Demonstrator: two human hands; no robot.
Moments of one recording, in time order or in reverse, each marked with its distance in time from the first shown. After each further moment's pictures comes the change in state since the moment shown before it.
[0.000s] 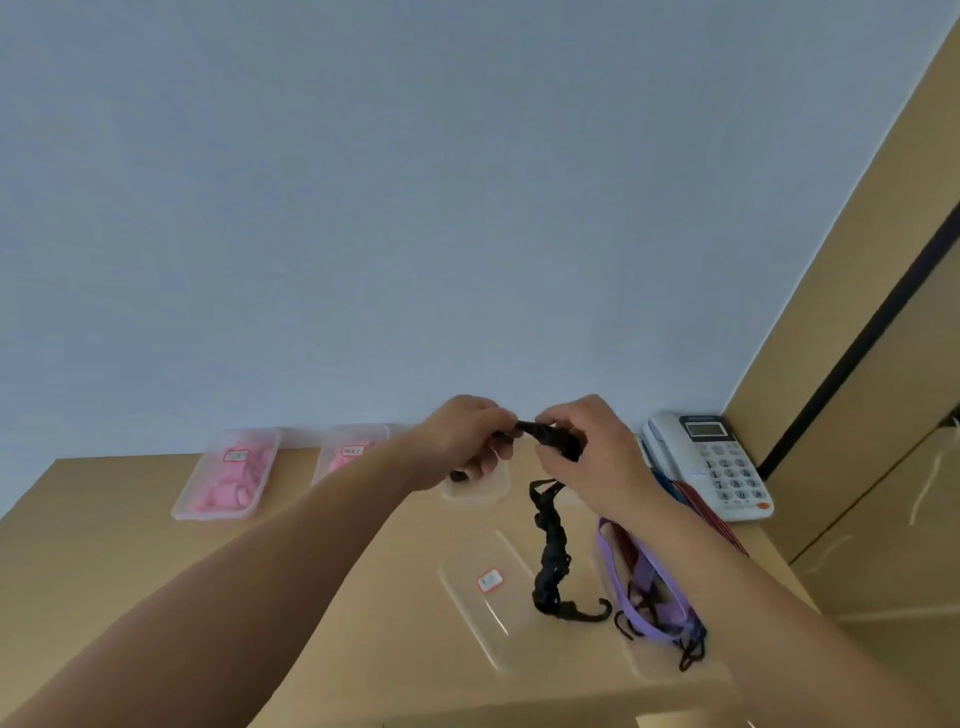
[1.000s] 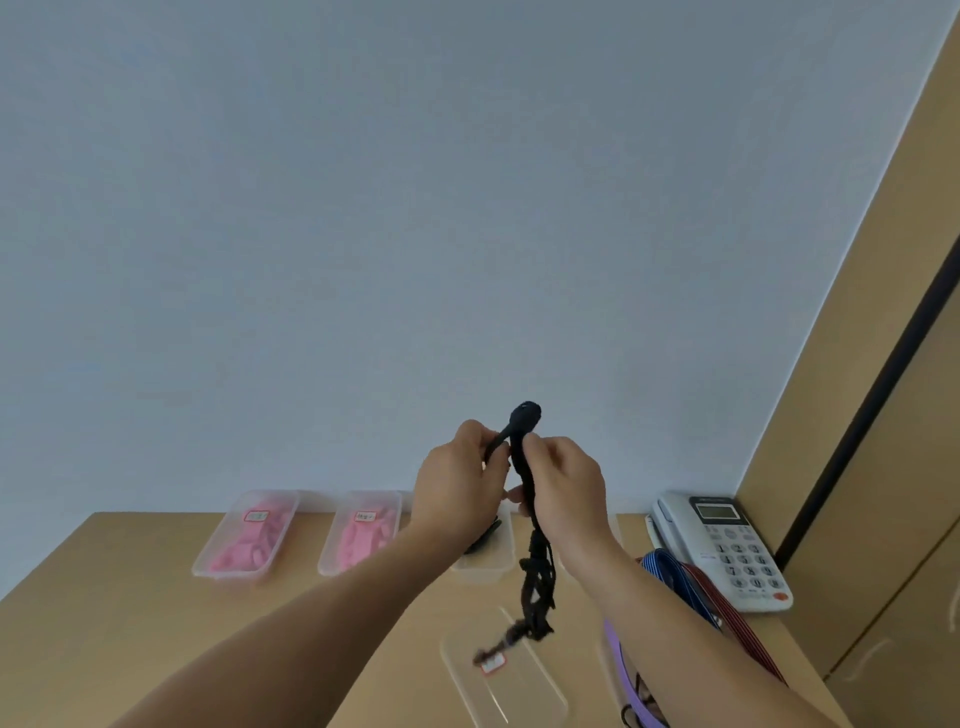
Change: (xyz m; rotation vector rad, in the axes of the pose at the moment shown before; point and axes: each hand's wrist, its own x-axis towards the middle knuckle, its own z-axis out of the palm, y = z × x) left_hand -0.029 0.018 0.025 0.406 0.751 0.467; right_hand 0.016 -0.083 -0.001 0.606 0.193 0.346
